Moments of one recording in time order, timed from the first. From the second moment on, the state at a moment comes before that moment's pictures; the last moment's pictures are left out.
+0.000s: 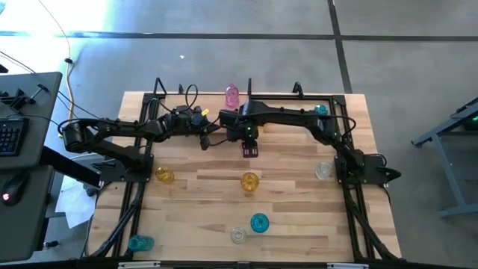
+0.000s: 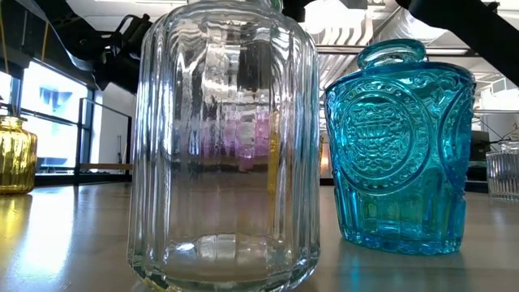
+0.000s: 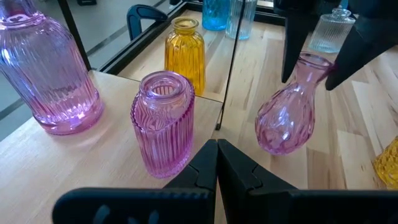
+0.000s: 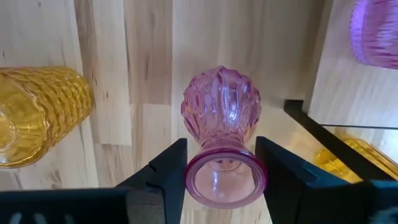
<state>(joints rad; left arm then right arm) 0.46 1.31 0.47 0.42 0.14 0.04 -0.17 2.27 2.18 -1.43 -0.04 -0.24</state>
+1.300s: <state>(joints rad) 0.44 1.31 0.47 0.39 0.15 0.02 -0.07 2.32 2.25 -1.37 -0.06 -0.24</state>
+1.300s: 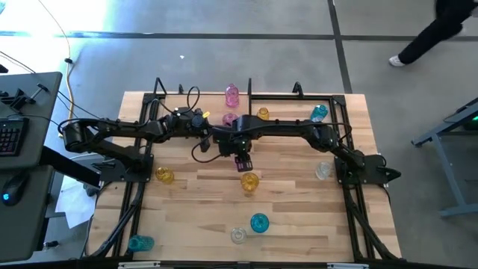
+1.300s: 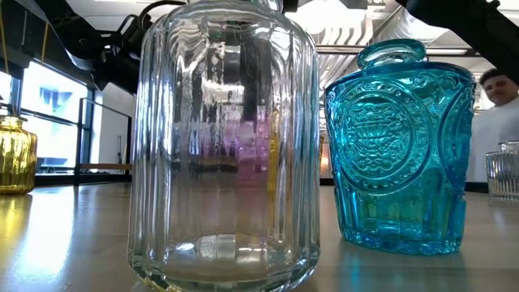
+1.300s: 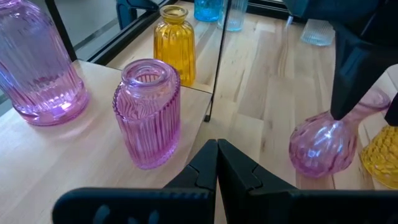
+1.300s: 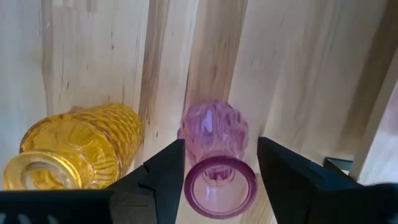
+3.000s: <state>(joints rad) 0.18 1.33 0.47 0.45 0.26 -0.03 0.06 1.45 1.01 0.02 0.15 -0.10</state>
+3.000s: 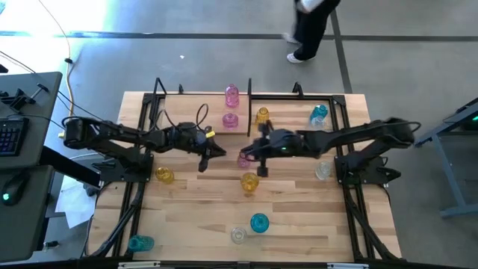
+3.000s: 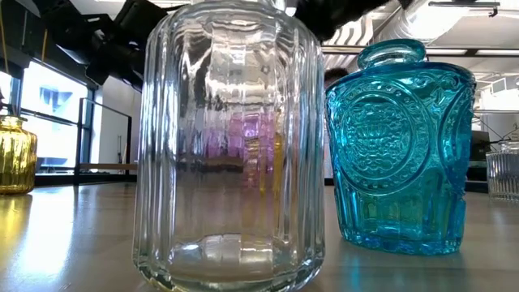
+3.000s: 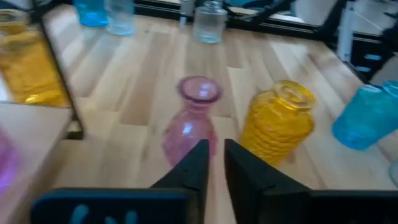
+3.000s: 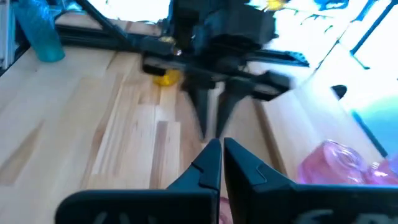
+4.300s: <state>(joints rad) 0.12 1.76 0.68 0.73 0.12 -0.14 0.06 1.35 0.85 0.09 0.19 -0.17</state>
